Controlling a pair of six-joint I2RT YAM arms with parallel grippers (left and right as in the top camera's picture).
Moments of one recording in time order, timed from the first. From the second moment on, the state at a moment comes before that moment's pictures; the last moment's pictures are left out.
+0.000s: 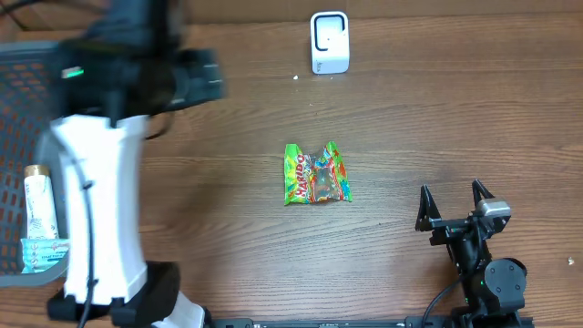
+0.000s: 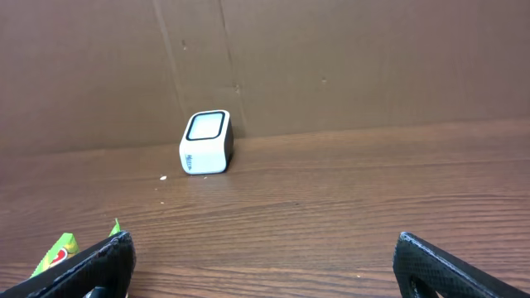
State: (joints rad) left arm -0.05 1.74 2.36 -1.68 -0.03 -0.41; right arm 0.14 0.01 0.02 -0.03 0.00 0.15
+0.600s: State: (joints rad) left arm 0.67 1.43 2.13 -1.69 0.09 -0.23; right arm 0.14 0.01 0.02 -0.03 0.00 0.15
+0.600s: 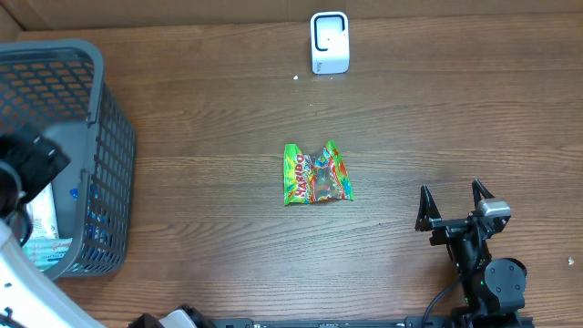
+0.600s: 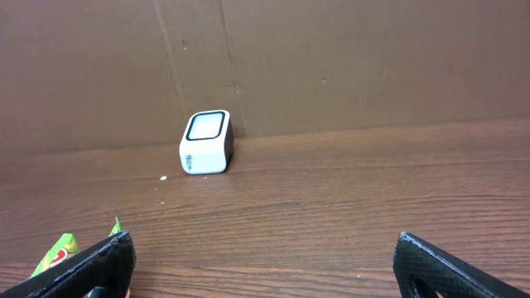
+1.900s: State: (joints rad) left arm 0.81 1.71 1.48 -1.19 0.08 -0.17; right arm 0.14 0.01 0.02 -0.03 0.00 0.15
